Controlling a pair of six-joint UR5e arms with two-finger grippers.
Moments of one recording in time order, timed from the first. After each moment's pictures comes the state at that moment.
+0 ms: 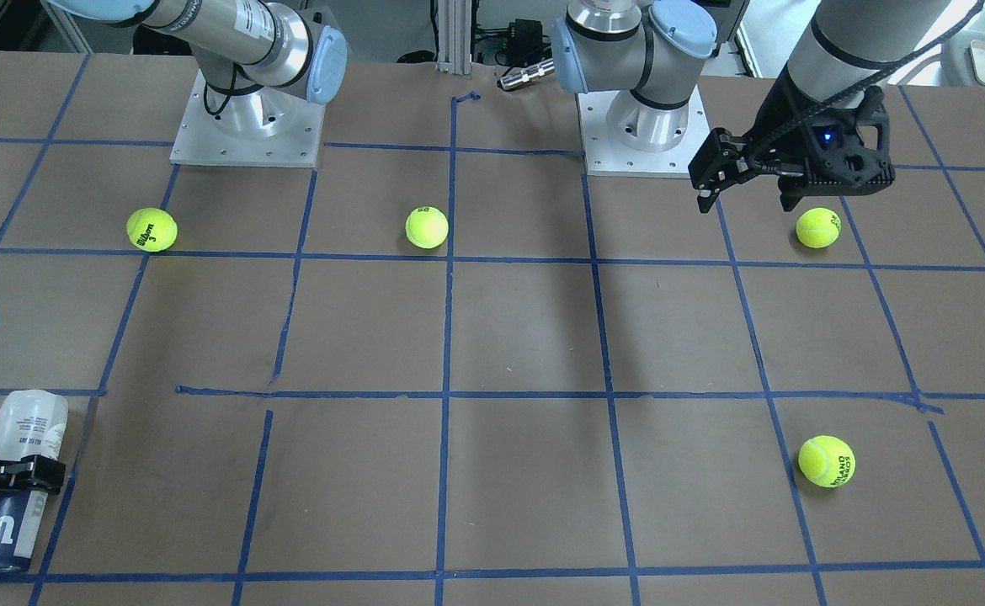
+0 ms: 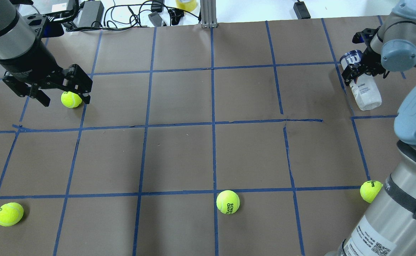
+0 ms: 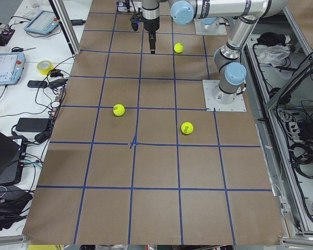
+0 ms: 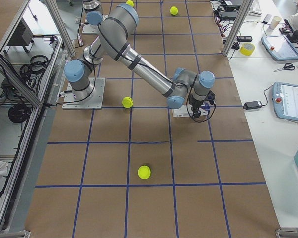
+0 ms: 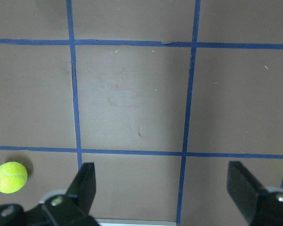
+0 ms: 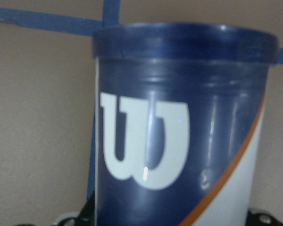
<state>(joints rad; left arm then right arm) -1.42 -1.50 -1.64 -1.62 1.60 0.10 1.16 -0.87 1.42 -2.10 -1.58 -0.55</state>
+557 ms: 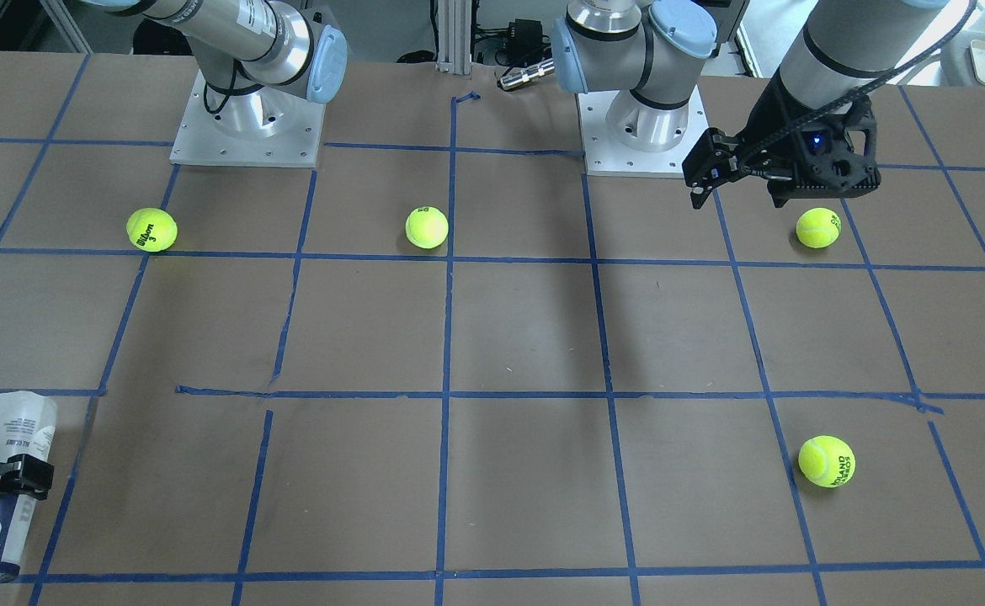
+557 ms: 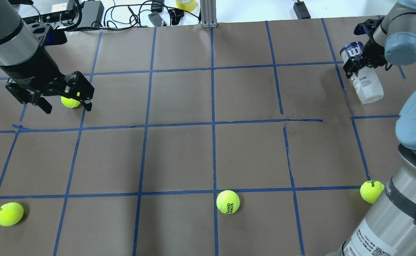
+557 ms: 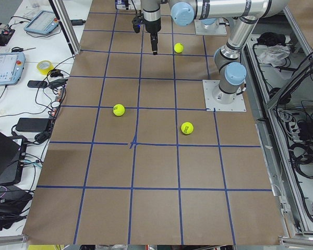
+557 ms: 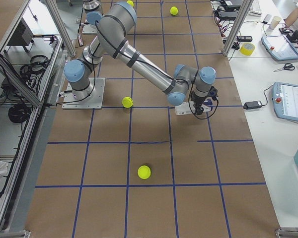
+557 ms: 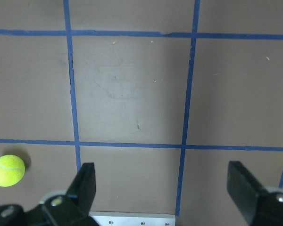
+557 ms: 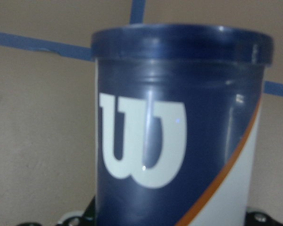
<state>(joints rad) -1.42 -1.50 -1.66 -1.65 1.60 0.10 1.18 -0.92 1.41 -2.09 -1.55 -0.60</state>
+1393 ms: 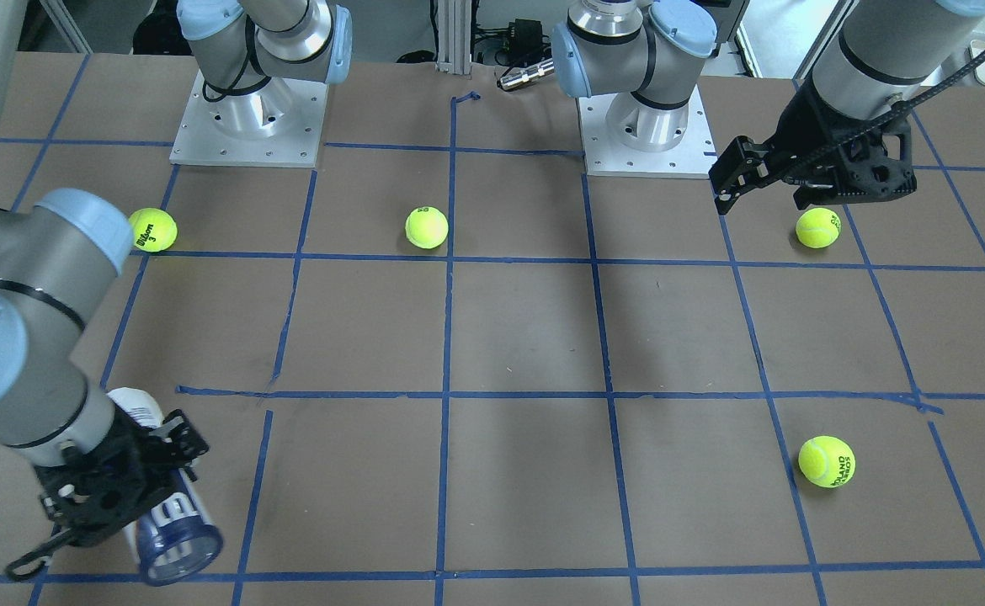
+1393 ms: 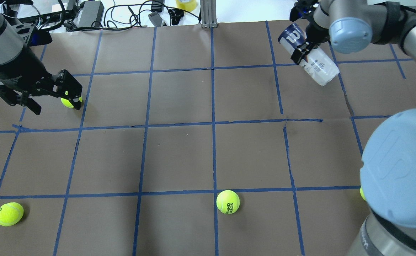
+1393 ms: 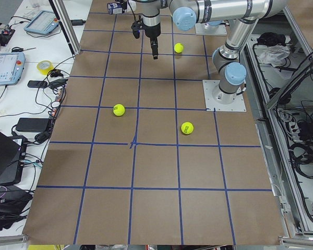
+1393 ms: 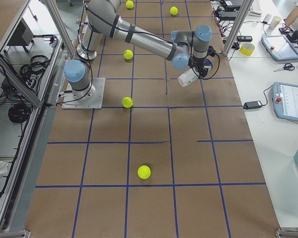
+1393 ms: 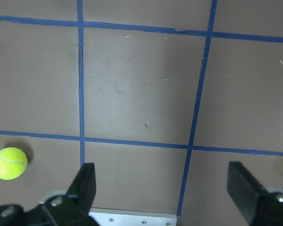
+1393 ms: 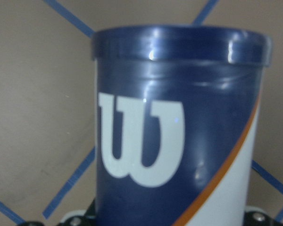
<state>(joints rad) -1.36 -1.50 -1.66 -1.64 1.60 0.10 1.50 -1.05 1.42 -2.07 -1.52 -0.80</state>
